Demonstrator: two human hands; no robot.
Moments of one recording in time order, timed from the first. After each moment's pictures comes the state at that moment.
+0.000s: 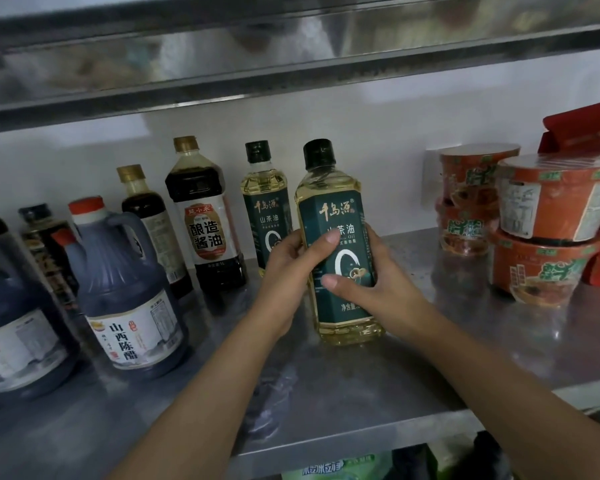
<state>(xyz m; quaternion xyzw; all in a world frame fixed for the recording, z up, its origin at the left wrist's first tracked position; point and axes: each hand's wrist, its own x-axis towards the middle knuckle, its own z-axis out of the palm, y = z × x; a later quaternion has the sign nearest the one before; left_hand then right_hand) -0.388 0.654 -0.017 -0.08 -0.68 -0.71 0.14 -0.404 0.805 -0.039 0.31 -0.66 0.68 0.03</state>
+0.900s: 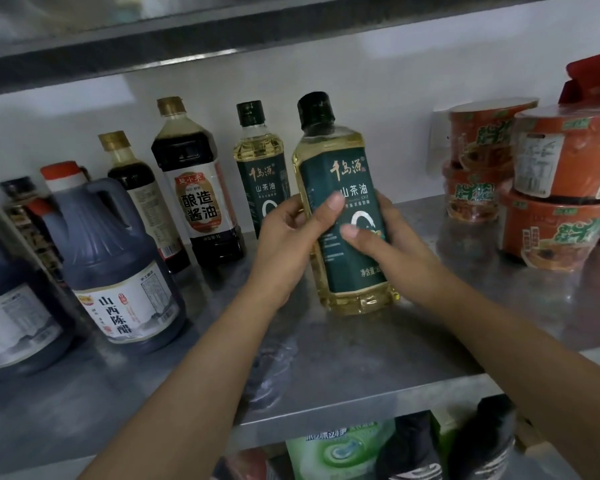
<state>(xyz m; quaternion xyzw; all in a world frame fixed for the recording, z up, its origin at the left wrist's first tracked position) -0.384 0.658 -0.019 -0.12 -0.69 -0.69 0.19 -0.409 0.811 -0.043 0.27 -0.66 0.70 0.01</state>
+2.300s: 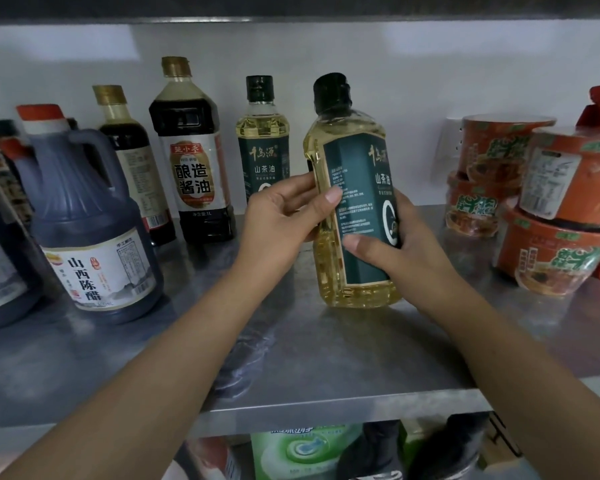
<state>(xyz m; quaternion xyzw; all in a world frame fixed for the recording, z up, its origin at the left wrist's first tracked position) -0.386 0.660 -0.020 -0.15 -0.66 -0.70 0.24 -0.412 0.828 -0.040 0.31 -0.70 0.64 0.06</state>
